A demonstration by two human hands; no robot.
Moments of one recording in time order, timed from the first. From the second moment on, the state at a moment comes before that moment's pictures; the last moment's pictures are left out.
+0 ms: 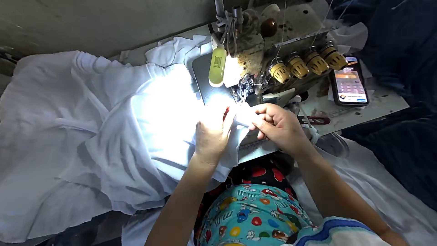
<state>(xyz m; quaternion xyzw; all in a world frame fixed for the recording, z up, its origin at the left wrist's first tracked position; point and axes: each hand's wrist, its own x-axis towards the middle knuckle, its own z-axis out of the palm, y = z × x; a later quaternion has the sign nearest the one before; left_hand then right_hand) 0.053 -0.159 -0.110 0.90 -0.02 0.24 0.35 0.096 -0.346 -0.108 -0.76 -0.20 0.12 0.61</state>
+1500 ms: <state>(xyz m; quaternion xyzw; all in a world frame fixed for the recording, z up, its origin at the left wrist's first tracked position) 0.018 -0.156 -0.076 0.90 -0.04 0.11 0.43 0.072 -0.339 -0.127 -0.65 -0.30 0.04 0.70</state>
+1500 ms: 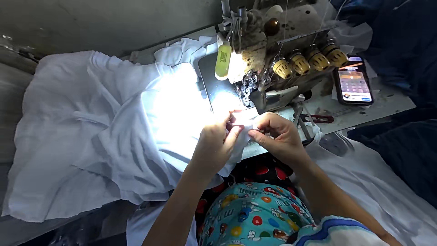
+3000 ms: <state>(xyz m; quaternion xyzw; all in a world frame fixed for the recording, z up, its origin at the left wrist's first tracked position) 0.015 -0.152 -0.071 0.83 0.00 0.14 0.54 0.071 -0.339 -0.123 -0.71 -0.29 -0.05 0.64</state>
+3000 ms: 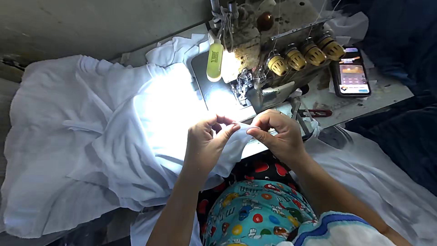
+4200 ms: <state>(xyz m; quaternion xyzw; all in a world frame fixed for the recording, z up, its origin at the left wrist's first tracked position) -0.004 -0.137 -0.087 0.69 0.04 0.15 0.71 0.067 -0.318 -0.092 -0.63 -0.43 0.04 0.65</state>
